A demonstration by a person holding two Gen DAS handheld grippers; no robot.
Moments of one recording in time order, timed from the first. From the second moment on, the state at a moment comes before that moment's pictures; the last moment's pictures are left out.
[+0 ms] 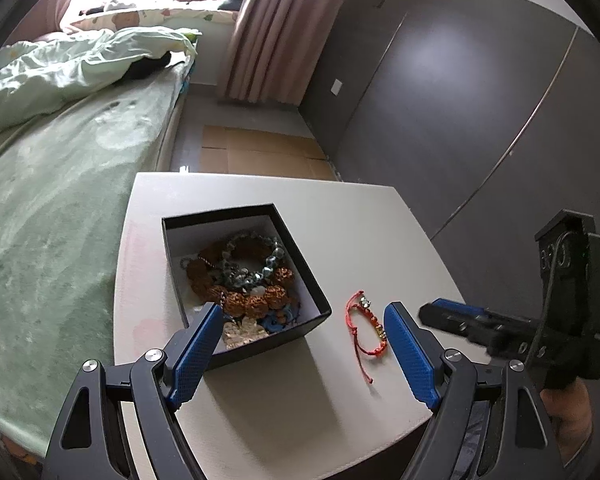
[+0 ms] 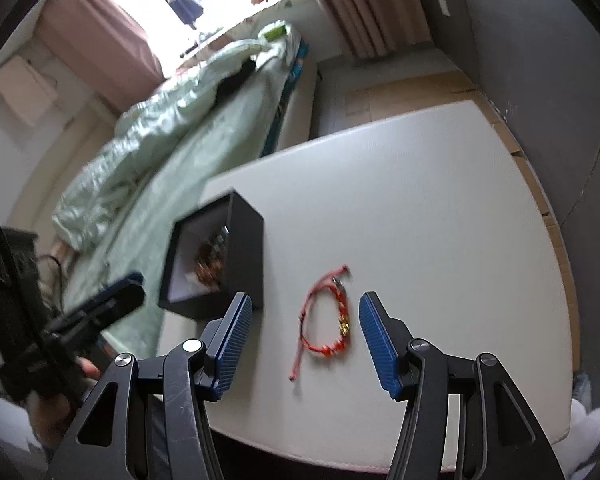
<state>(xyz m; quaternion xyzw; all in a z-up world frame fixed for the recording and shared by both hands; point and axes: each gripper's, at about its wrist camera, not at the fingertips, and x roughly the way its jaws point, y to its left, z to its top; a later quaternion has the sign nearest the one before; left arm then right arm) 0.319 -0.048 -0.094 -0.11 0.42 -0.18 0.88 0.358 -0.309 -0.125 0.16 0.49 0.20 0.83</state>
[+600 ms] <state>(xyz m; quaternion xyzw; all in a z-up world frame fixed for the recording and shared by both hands) 0.294 -0.049 -0.120 -0.14 0.43 -0.13 0.88 0.364 -0.287 -0.168 0.05 0.52 0.17 0.83</state>
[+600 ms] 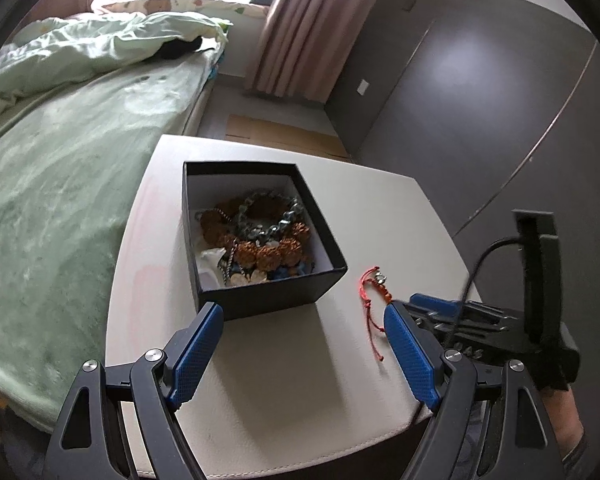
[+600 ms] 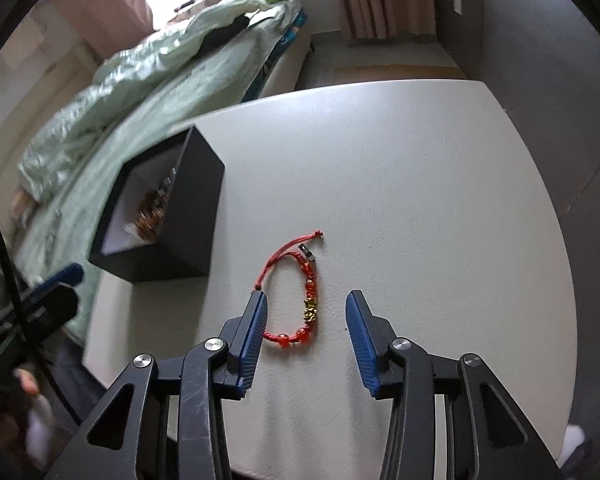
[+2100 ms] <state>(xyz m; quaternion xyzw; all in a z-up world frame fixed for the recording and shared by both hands) 0.343 -0.176 -0.153 0.00 0.45 -0.19 0.87 0.332 -0.423 -0.137 0.30 0.38 0.20 0.85</state>
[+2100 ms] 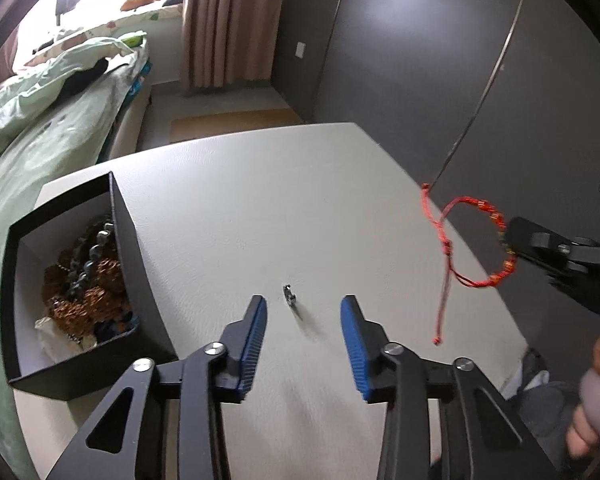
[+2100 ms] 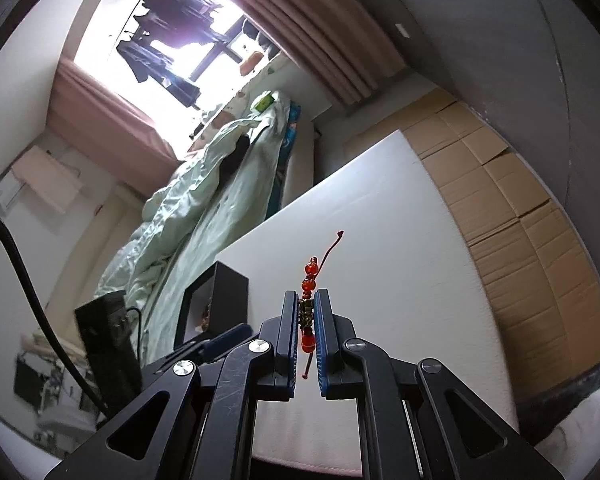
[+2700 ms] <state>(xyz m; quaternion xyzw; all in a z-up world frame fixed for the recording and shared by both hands) 0.350 -0.178 -0.144 0.02 0.44 -0.17 0.88 0.343 -0.414 -0.139 0.31 0.40 0.21 0.84</state>
